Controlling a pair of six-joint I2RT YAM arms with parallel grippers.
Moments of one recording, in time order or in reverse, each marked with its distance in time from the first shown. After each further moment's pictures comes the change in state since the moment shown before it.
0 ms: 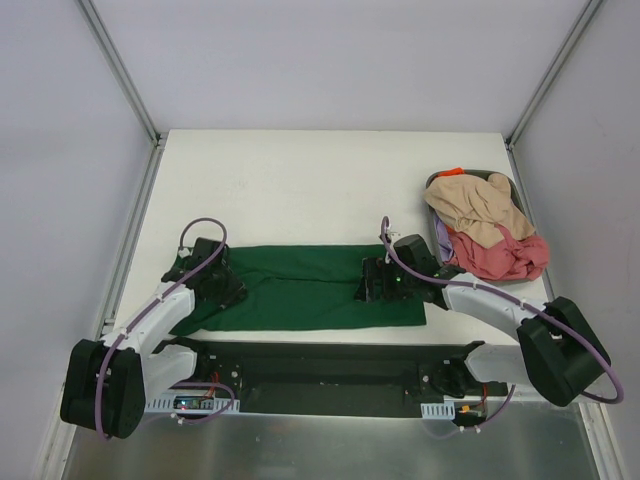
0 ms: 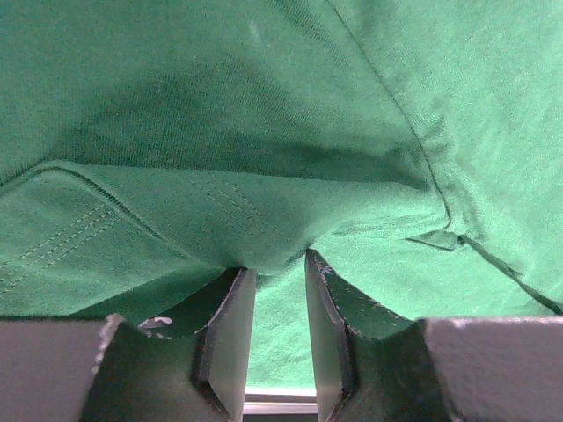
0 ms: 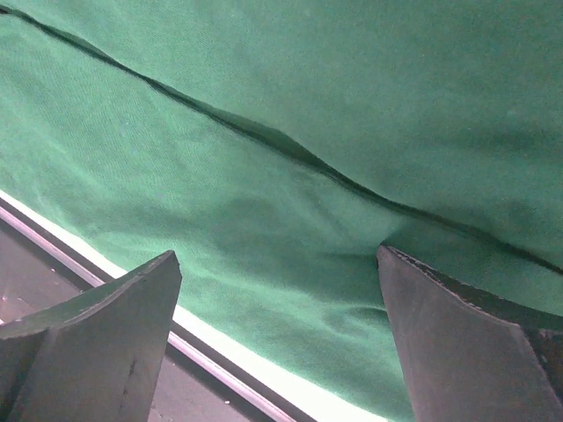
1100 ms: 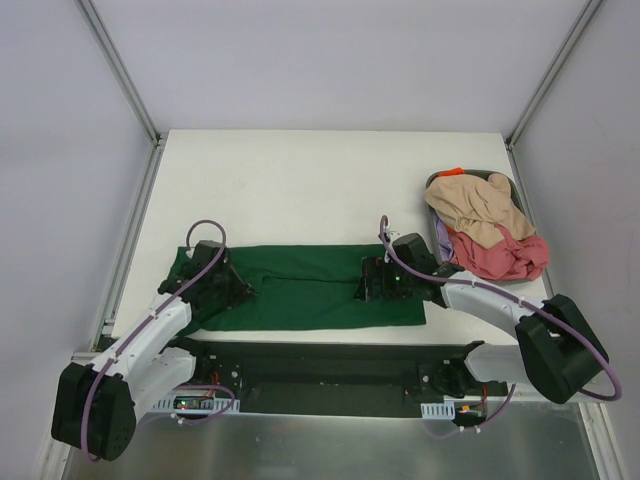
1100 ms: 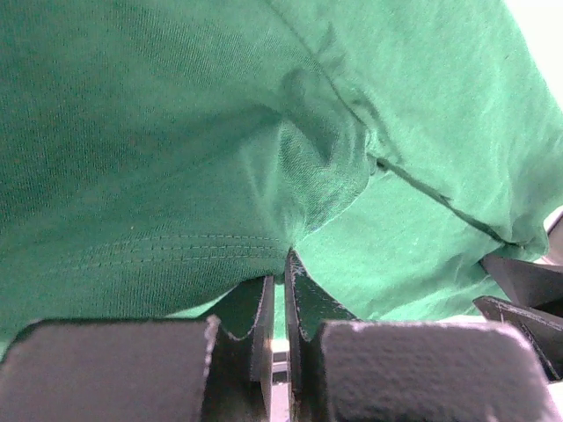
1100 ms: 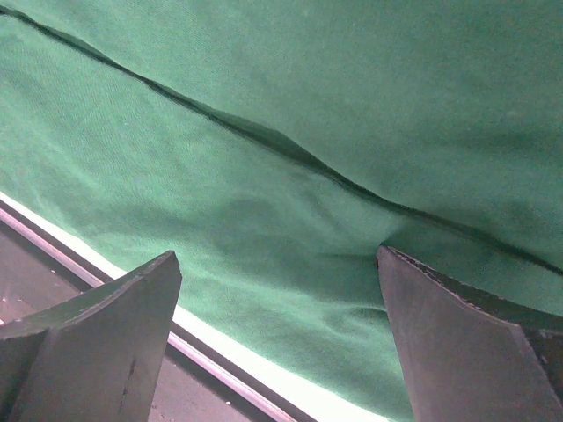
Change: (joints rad) left arm -0.066 -0.125 -0.013 0.021 0.106 -0.054; right arm 0.000 0.016 0.014 -0.005 0.003 -0.002
